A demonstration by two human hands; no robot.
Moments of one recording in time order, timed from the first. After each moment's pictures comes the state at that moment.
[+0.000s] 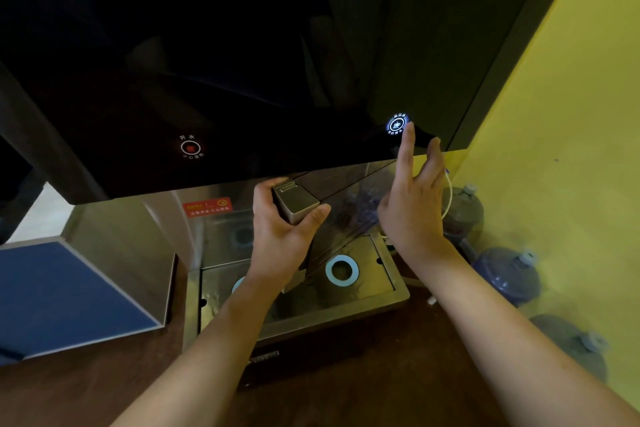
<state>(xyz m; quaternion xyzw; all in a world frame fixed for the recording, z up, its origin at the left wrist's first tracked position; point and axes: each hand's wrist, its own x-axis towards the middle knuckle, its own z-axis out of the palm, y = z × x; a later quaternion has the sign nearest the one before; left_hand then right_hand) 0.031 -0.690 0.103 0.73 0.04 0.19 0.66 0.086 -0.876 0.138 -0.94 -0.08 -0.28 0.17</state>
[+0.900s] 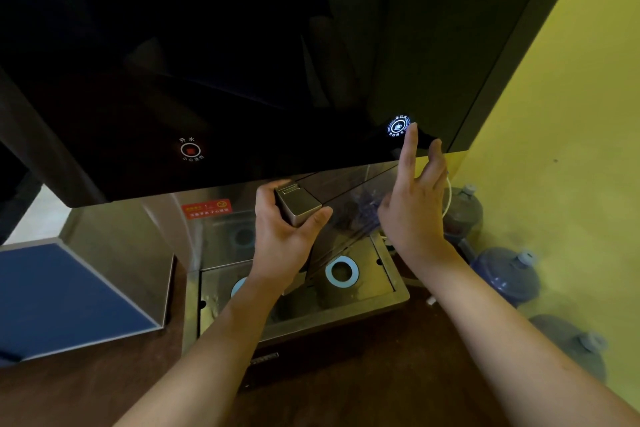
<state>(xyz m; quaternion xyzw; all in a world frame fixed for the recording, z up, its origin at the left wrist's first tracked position) 0.031 -0.690 0.103 0.73 0.04 0.18 0.66 0.086 -0.875 0.138 -0.94 -0.08 -0.28 0.19</state>
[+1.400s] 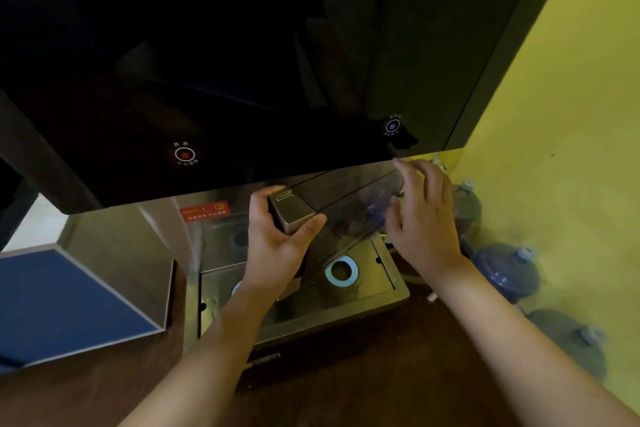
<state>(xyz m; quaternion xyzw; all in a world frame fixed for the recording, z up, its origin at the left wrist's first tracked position) 0.018 -0.691 0.110 0.71 0.02 0.15 0.69 0.070 -0.901 0.131 -0.92 -0.16 -0.30 0.20</state>
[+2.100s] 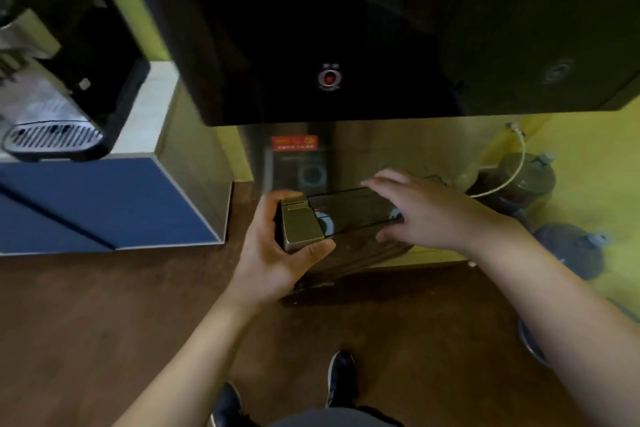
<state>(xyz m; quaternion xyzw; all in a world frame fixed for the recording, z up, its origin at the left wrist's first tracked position) -0.103 -0.569 0.102 0.77 0.04 0.14 0.62 0.029 -0.782 0.150 -0.90 -0.40 0.16 0.08</state>
